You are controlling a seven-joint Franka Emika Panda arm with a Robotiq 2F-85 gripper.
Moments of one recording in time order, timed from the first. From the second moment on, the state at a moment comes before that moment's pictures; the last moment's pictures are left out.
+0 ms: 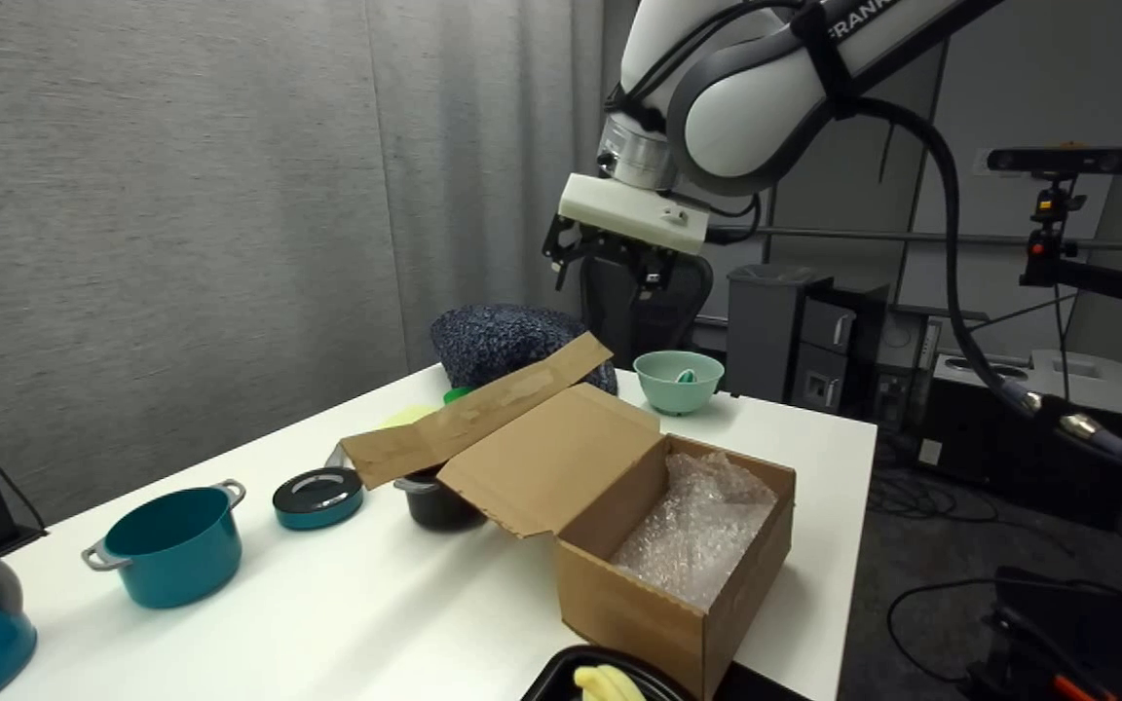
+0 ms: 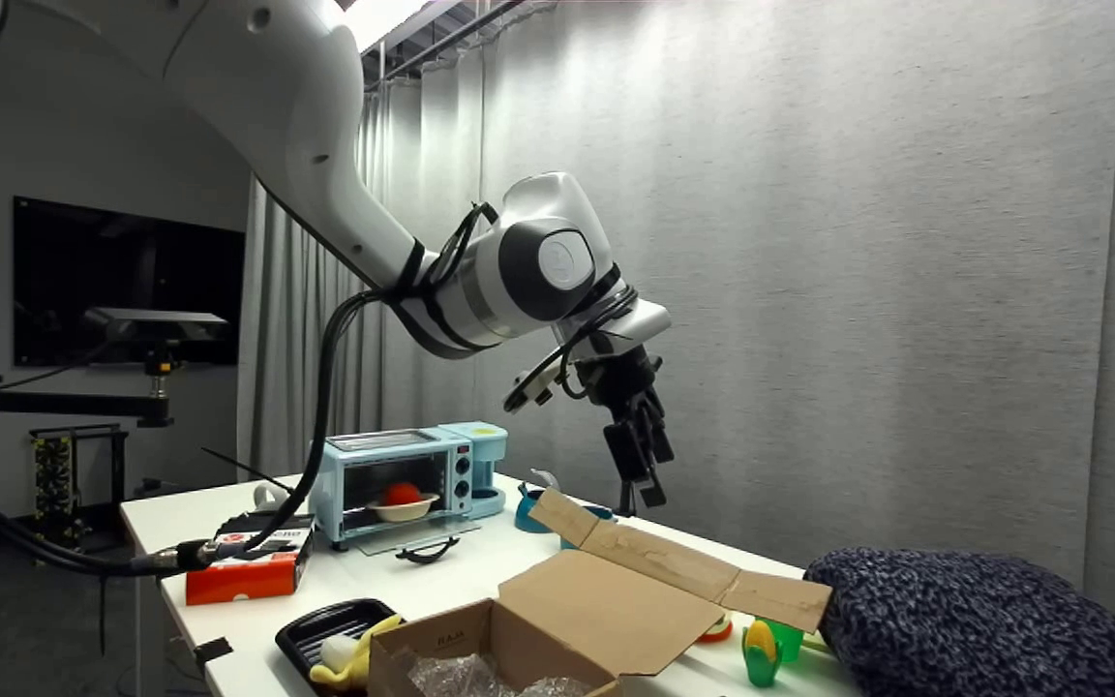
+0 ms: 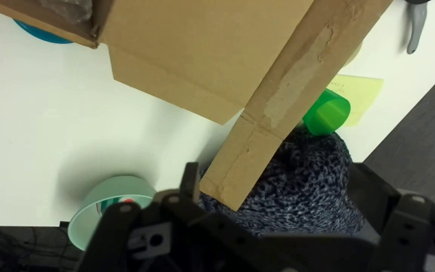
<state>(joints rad) -0.05 0.11 -0.07 -2.00 -0.30 2.56 1.27</state>
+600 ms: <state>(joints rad) -0.04 0.14 -0.08 -1.99 -0.29 2.56 1.28</state>
